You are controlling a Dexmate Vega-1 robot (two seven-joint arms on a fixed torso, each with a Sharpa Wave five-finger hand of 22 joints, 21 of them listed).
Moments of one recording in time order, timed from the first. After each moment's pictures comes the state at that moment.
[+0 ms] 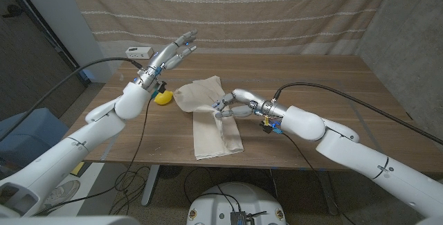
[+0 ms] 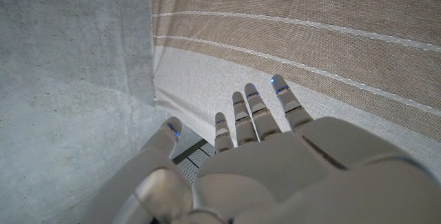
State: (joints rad) left arm 0.91 0.83 0.32 -1.66 0.24 -0.47 0.32; left_hand 0.10 0.09 0.72 0.06 0.17 0.10 -0.12 0.17 0.18 0.28 -0.01 0.19 0.20 0.30 -0.01 0.19 0.18 0.06 0.19 0.60 0.20; right arm -0.94 -0.84 -0.64 -2.17 0.01 -0.07 0.16; right_hand 1.04 0.11 0.24 -0.11 0.21 0.85 -0.01 0.43 0.19 0.54 0.01 0.24 0.24 0.33 -0.03 0.24 0.36 0.37 0.09 0.20 0.18
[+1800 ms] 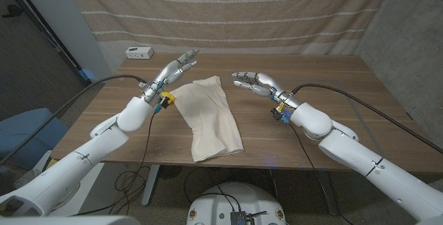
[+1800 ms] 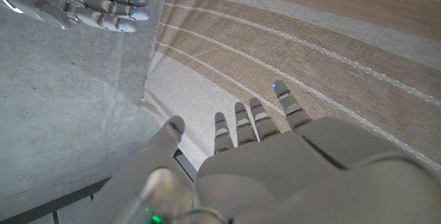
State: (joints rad) left arm 0.98 0.78 0.34 -1.59 0.04 -0.52 0.19; left_hand 0.10 0.10 0.72 0.05 0.17 0.07 -0.11 0.18 0.18 0.10 -0.05 0.18 0.19 0.09 -0.03 0.17 0.17 -0.01 0.10 0.55 0.19; right arm -1.00 -0.73 -0.50 -1.89 0.18 0.19 -0.02; right_hand 0.76 0.12 0.18 -0.05 0.18 0.42 -0.03 0.18 0.19 0.27 0.06 0.18 0.21 0.24 0.03 0.21 0.28 0.34 0.06 0.22 0.18
